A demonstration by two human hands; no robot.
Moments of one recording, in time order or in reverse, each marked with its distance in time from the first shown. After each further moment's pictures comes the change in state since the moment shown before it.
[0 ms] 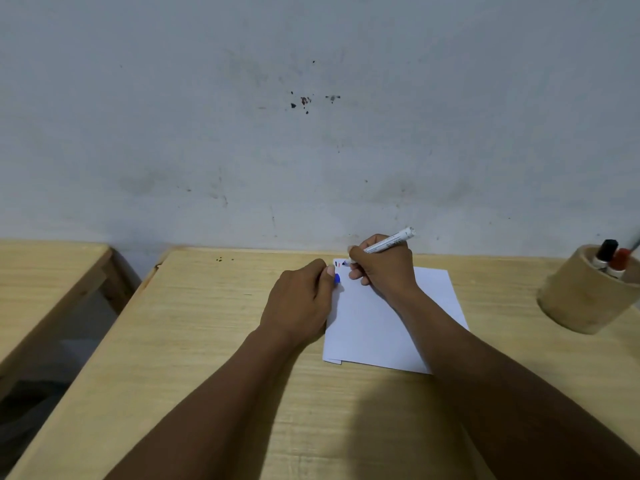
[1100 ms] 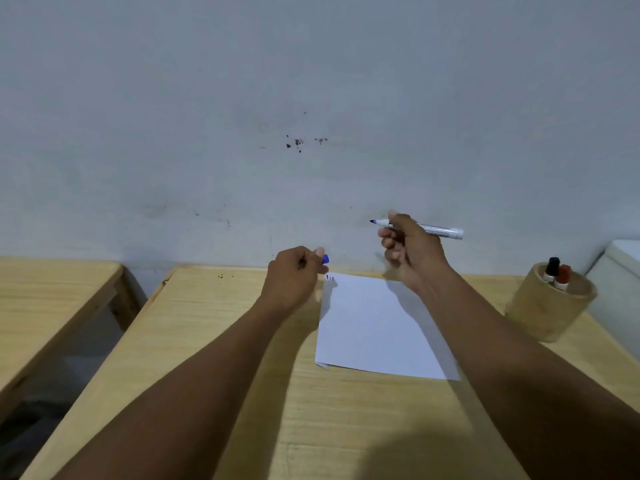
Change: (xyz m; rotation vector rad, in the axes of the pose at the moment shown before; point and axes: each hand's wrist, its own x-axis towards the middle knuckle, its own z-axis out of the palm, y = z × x) left_hand 0.030 0.043 -0.038 -0.393 -0.027 -0.317; right_hand -0.018 -0.089 -0.058 0.616 0.006 0.158
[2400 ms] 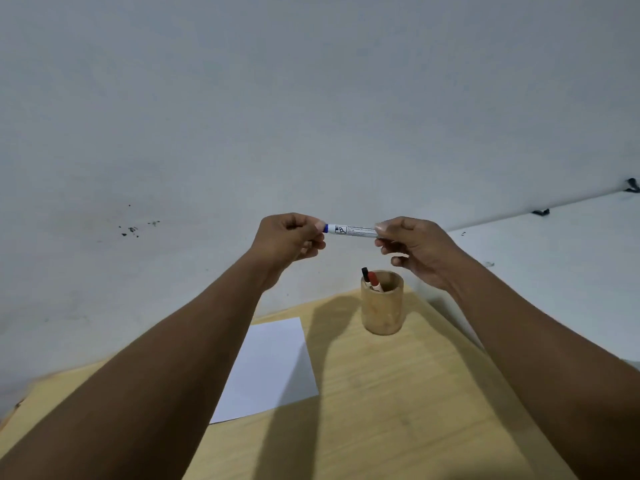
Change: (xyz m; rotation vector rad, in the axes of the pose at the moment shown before) left_hand -0.012 0.212 0.150 -0.317 -0.414 0.162; right_hand -0.074 -0.176 -0.213 -0.397 -0.053 -0.286
